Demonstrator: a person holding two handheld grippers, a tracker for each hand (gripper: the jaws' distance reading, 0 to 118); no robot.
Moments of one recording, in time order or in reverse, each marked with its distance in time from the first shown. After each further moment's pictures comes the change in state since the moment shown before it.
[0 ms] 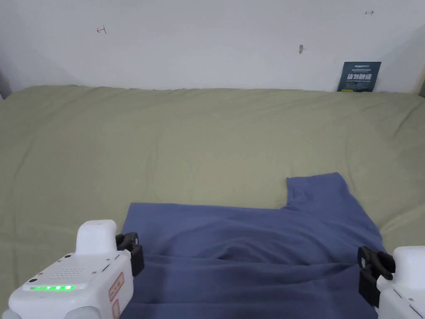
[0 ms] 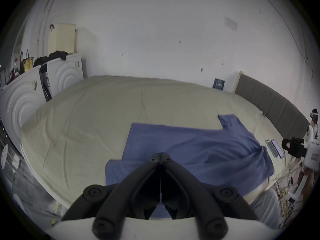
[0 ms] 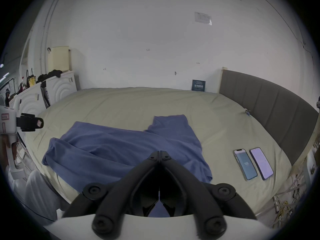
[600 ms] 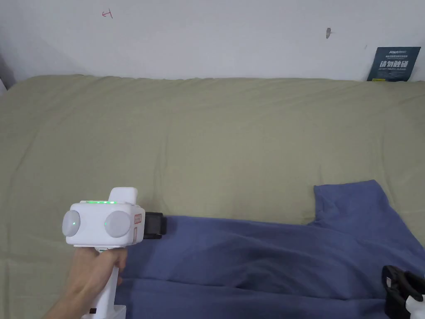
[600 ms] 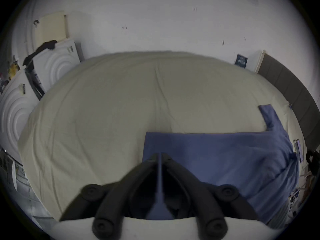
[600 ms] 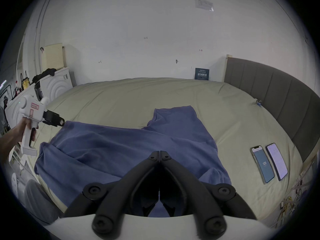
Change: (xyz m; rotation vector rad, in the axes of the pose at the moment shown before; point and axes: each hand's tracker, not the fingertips) left arm -0.060 0.061 -0.250 -0.449 0.136 -0.080; right arm 0.015 0.002 -0.094 -0.107 0.001 -0.059
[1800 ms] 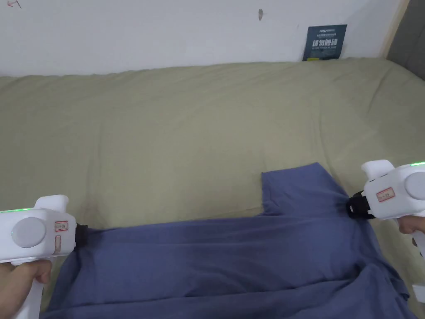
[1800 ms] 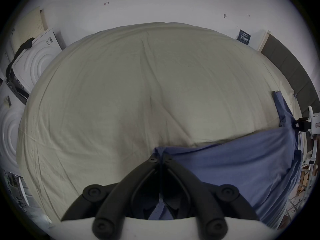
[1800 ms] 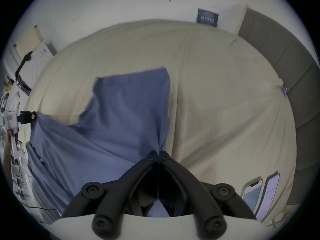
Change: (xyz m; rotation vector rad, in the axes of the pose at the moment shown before) left arm 0.001 0.019 0.006 -0.026 -0.094 -0.005; right arm 0.137 0.101 -0.163 -0.494 0.061 0.044
